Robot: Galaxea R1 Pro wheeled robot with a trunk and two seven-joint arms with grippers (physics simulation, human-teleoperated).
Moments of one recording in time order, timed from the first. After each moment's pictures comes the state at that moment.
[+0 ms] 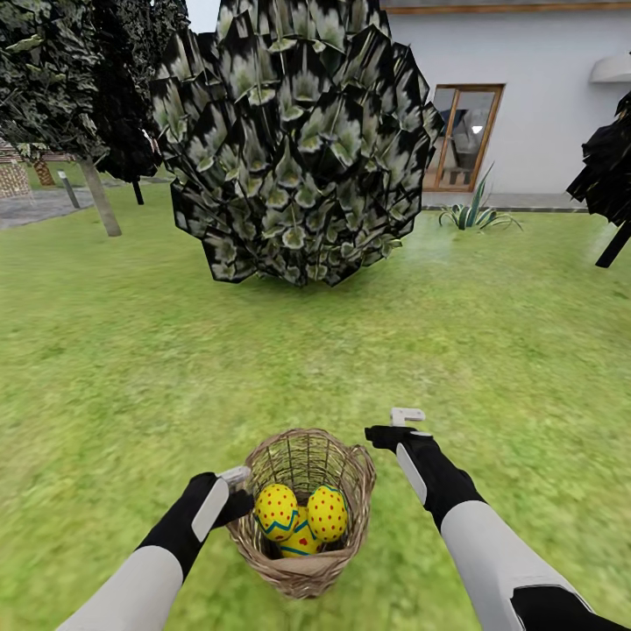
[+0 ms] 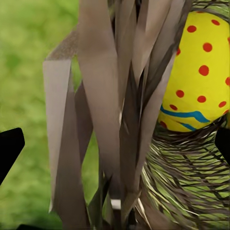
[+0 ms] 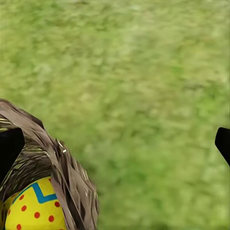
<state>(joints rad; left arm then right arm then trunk) -0.65 -0.09 0.04 -0.60 0.42 0.69 0.38 -0.78 0.09 0.02 -0.61 -0.08 0.39 -0.07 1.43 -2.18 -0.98</state>
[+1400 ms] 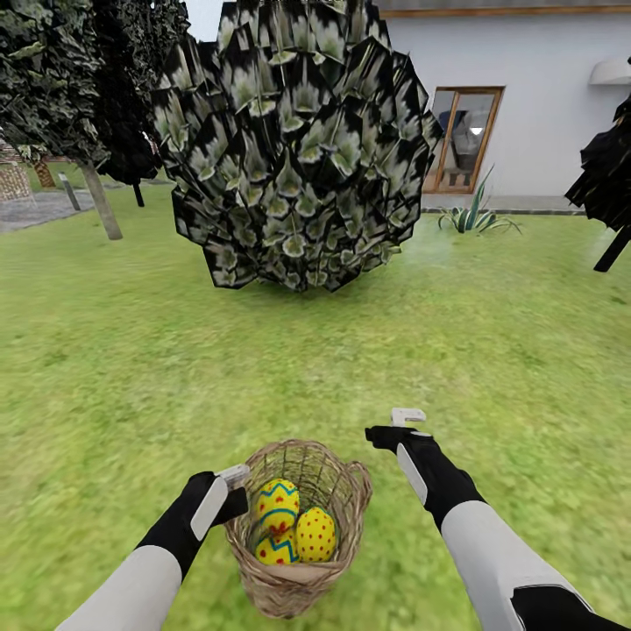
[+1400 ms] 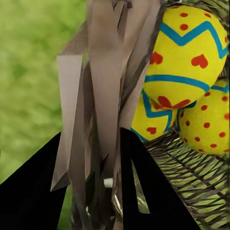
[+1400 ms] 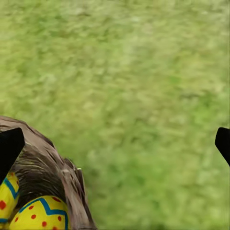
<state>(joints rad) -0.65 -0.09 0.04 -0.61 0.42 0.68 0.37 -0.78 0.08 0.02 -0.61 -0.08 0.39 -0.07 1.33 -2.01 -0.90</state>
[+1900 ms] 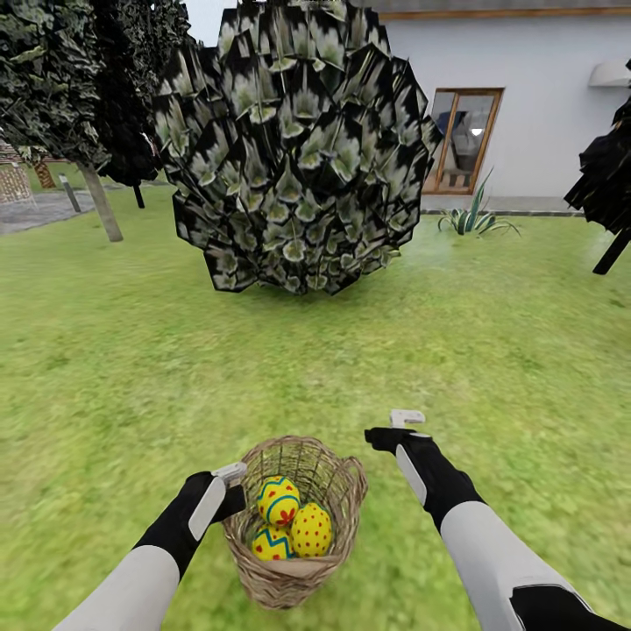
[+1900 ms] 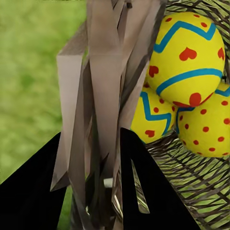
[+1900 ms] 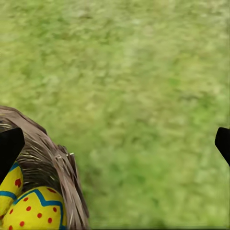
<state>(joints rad) -0.65 -0.08 0.04 -0.61 0.42 0.65 0.37 -0.78 0.09 0.02 -0.60 -0.08 0.39 -0.07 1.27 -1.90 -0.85</state>
